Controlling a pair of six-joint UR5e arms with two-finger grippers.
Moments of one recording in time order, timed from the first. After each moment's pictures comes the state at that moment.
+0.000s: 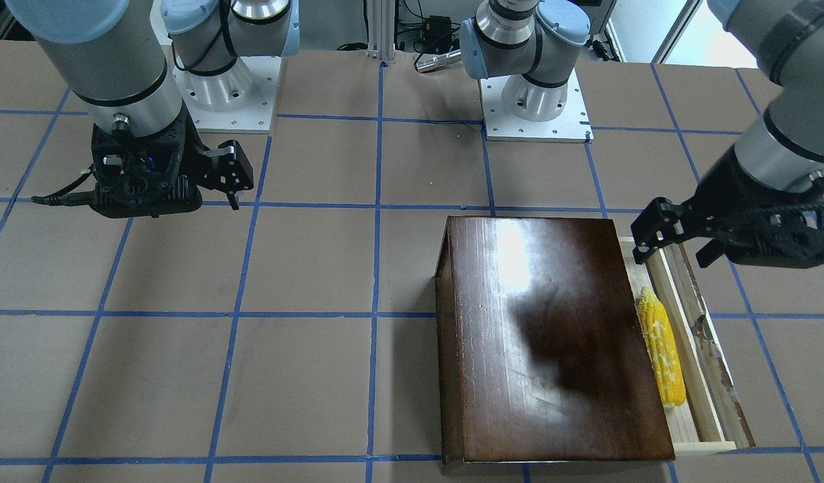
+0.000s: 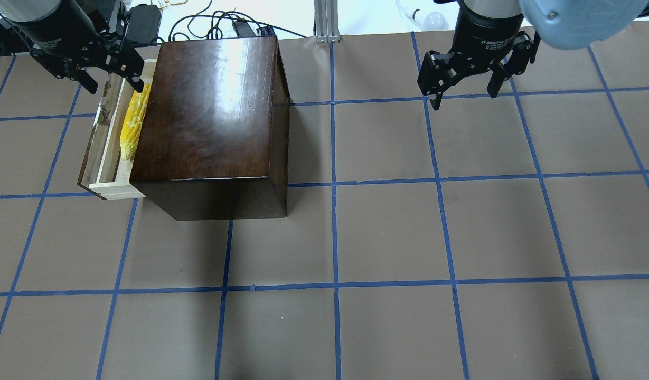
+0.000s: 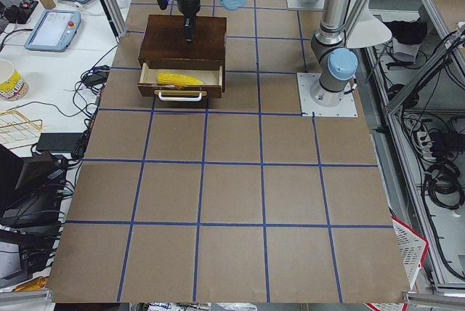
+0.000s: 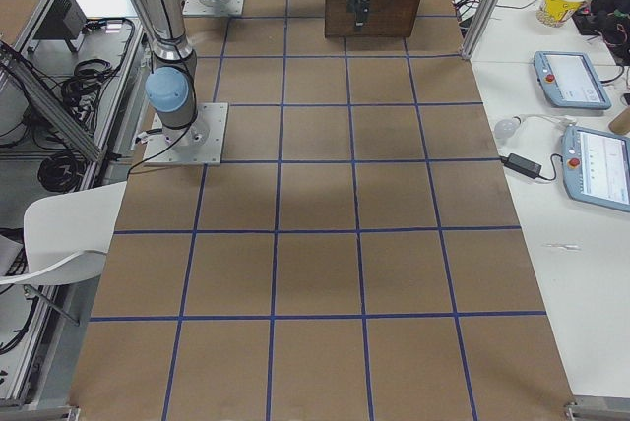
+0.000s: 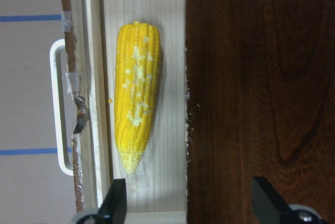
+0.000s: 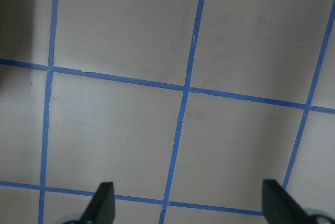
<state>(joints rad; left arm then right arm) -1.40 -1.71 -1.42 -1.53 1.55 0.24 1.64 -1.41 1.41 -1.52 -1.62 -0.10</state>
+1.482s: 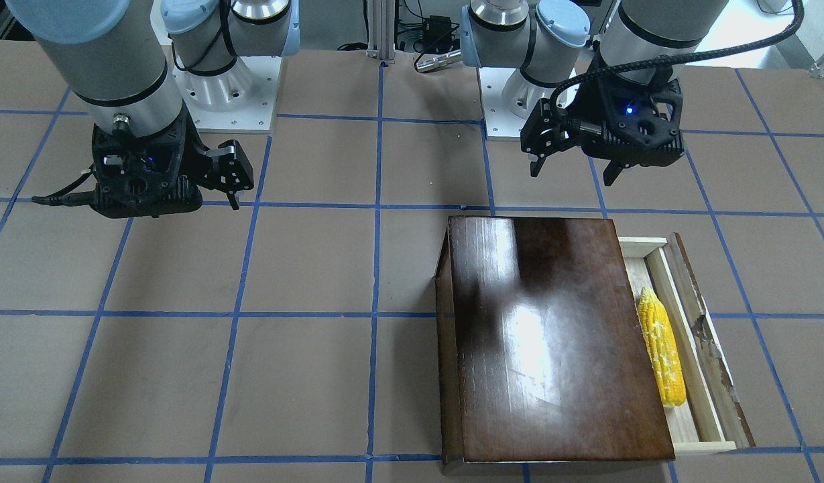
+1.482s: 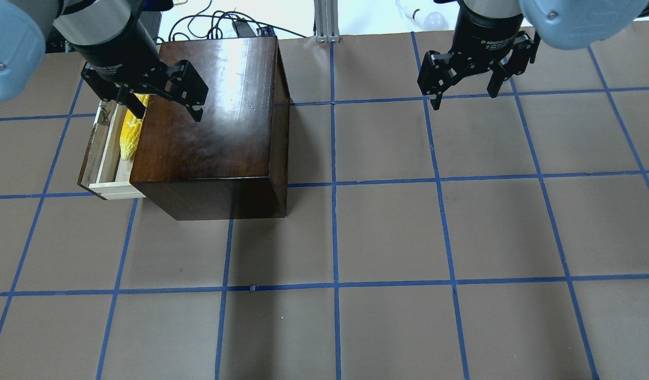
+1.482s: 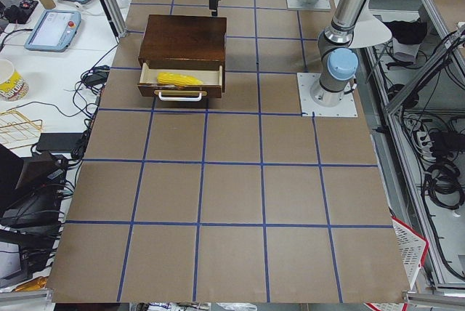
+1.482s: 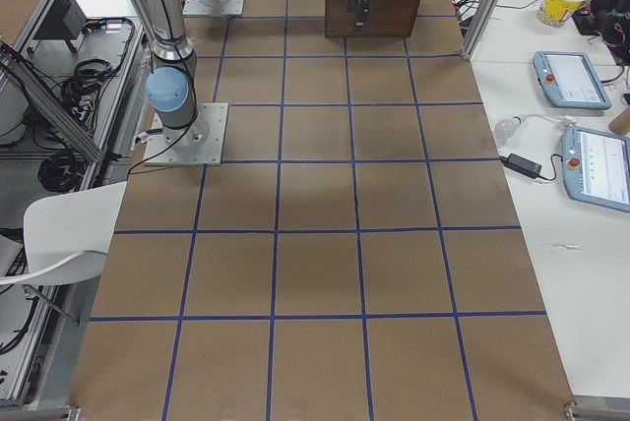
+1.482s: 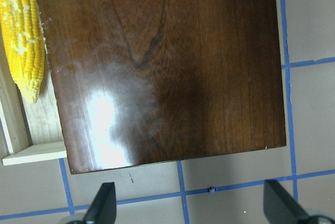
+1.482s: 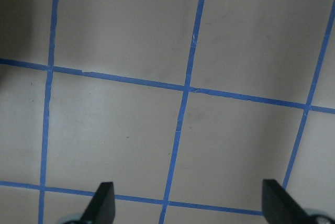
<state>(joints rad) -1.56 -1.60 -1.48 -1.63 1.56 0.12 1.64 -1.41 1.41 -1.52 -1.62 -0.10</state>
